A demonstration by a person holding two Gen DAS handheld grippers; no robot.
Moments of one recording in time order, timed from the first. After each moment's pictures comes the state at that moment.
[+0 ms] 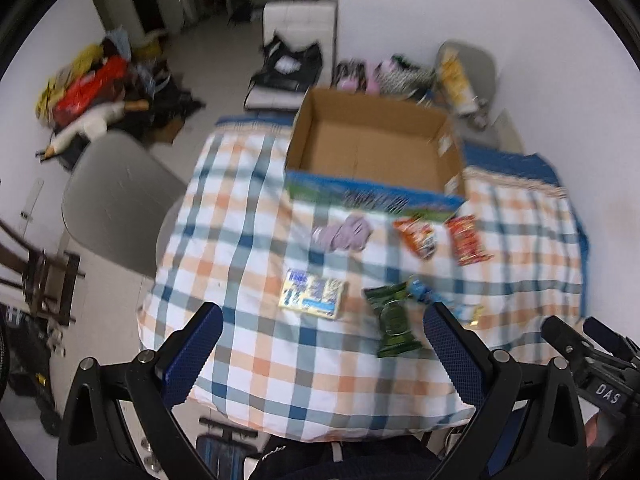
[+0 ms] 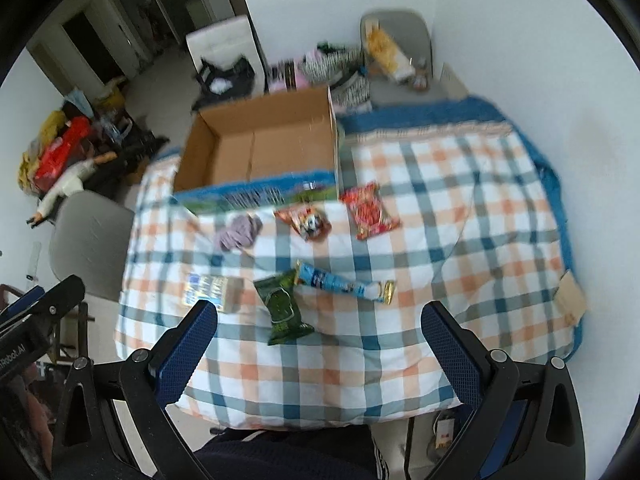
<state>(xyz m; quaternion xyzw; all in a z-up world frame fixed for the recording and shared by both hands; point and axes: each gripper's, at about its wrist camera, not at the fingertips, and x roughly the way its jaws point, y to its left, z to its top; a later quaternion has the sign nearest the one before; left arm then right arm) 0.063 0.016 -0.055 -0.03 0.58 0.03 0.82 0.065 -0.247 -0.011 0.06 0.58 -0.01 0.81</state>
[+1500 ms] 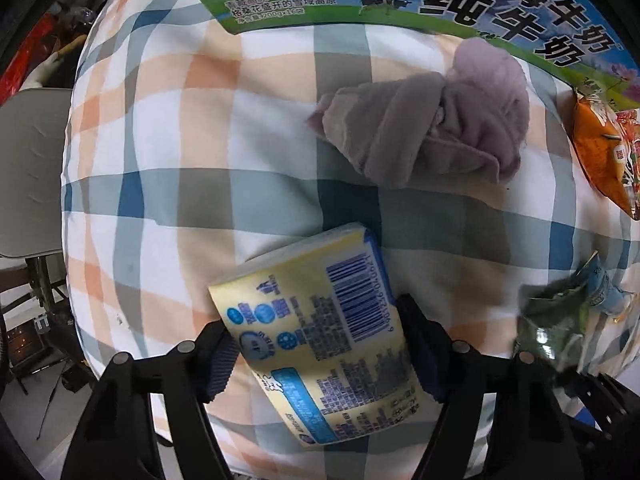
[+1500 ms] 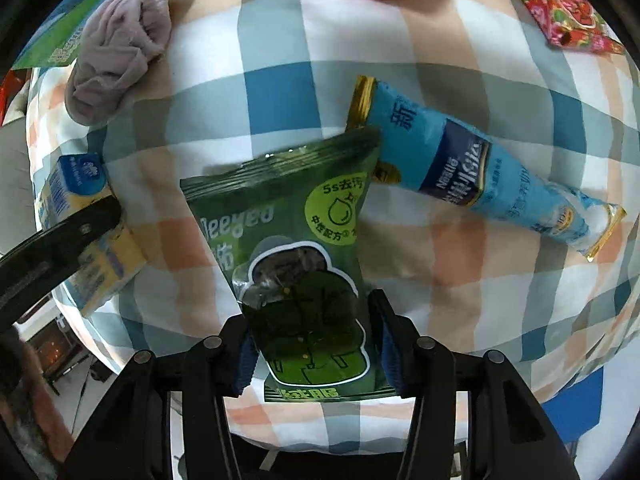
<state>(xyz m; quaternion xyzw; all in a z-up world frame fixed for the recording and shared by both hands) 0.162 -0.007 -0.358 0.05 0.75 0.02 0.66 0.115 -0.158 -0.394 0.11 0.81 0.00 0.58</state>
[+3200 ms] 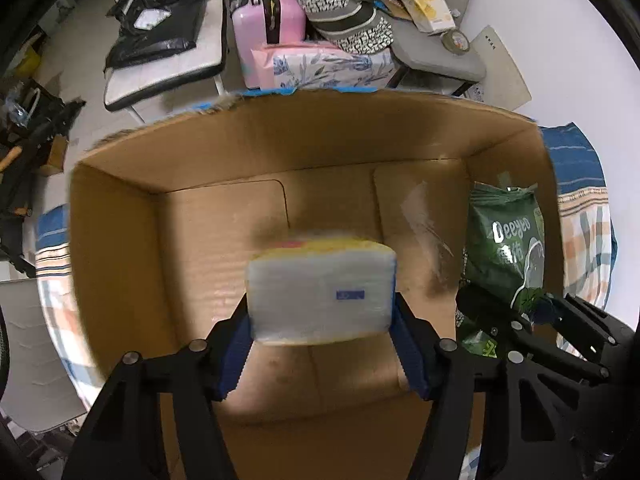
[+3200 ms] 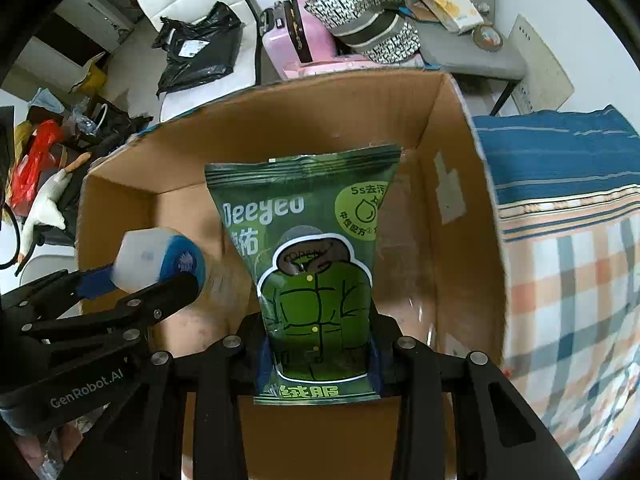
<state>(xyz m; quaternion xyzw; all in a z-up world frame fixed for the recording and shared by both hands) 0.445 -0.053 -0.270 0.02 0.69 -0.13 0.71 0.402 -0.207 -0.269 0.12 0.66 0.01 0.74</state>
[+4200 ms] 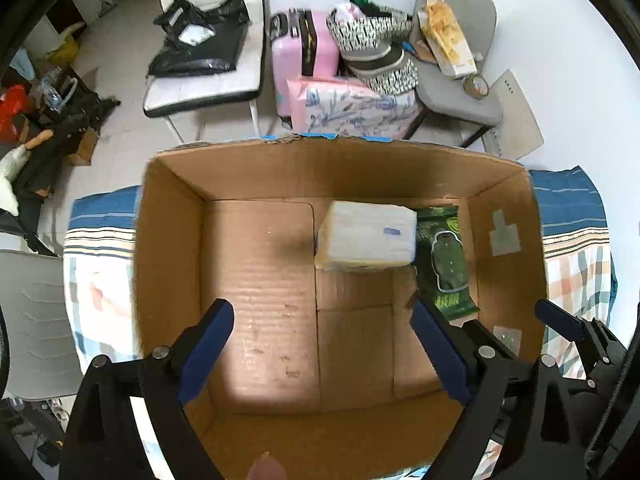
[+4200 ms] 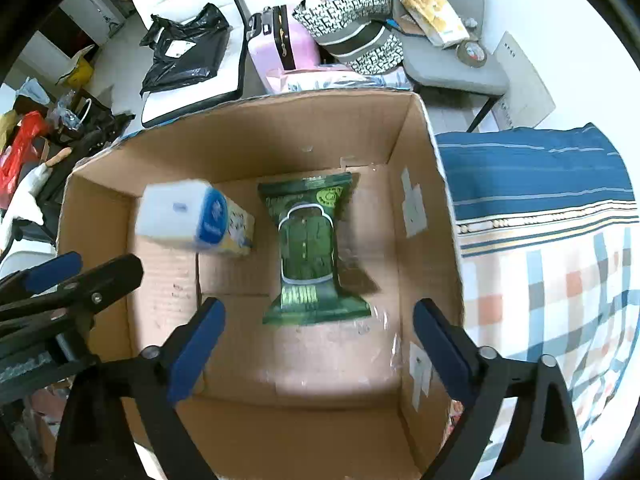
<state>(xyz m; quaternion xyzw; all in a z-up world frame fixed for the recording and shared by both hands) 0.418 -0.041 -0.220 0.00 0.64 -0.08 0.76 0.391 -0.200 -0.260 0.07 0.64 -0.02 0.76</state>
